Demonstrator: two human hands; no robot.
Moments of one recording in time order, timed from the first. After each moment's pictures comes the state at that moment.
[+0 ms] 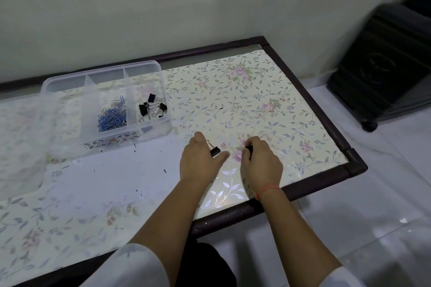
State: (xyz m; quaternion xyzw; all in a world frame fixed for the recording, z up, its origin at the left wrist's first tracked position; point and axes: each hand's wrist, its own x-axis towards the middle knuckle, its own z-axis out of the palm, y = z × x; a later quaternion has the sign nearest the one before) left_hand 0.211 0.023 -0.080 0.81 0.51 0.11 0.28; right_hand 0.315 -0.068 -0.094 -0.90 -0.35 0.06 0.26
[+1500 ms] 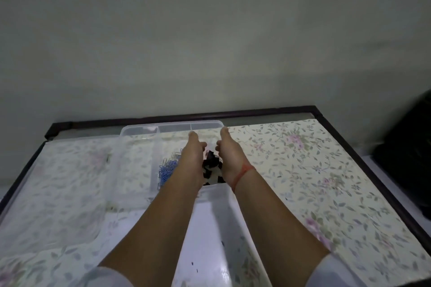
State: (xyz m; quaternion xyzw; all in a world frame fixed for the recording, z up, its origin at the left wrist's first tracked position) left_hand 0.153 0.187 0.018 0.31 0.56 0.31 0.70; right_hand 0.221 0.159 0.016 -0.62 -0.11 0.55 0.54
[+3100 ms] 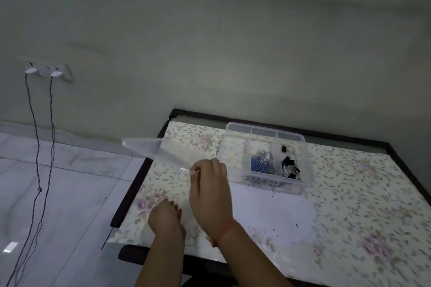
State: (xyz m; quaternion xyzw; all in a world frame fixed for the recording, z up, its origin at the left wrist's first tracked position) left_hand -0.151 0.091 -0.029 -0.02 0.63 0.52 0.57; right_hand -0.067 0.064 0.051 -0.61 -0.67 0.11 0.42
